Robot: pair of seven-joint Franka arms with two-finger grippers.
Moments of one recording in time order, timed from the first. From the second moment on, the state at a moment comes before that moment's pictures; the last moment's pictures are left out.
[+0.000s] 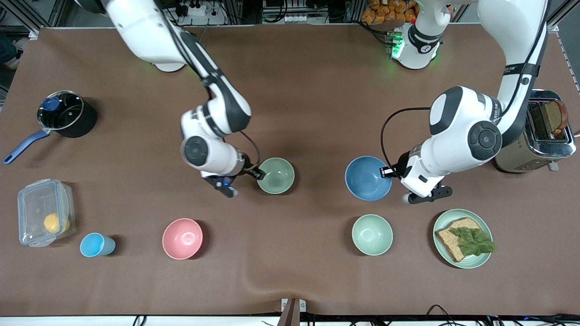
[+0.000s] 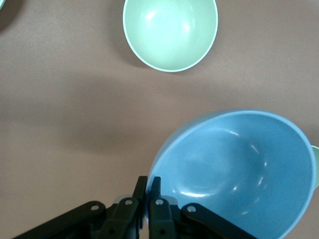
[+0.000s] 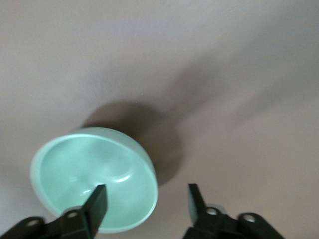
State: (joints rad) left arm -0.02 0.40 -0.35 -1.66 -0.11 2.00 -0.49; right arm 0.48 0.57 0.02 -1.64 0.38 2.14 1.01
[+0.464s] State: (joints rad) left arm -0.12 0.46 -0.35 -1.61 -0.11 2.01 -0.64; right arm 0.38 0.57 0.02 -1.59 0.38 2.13 1.27
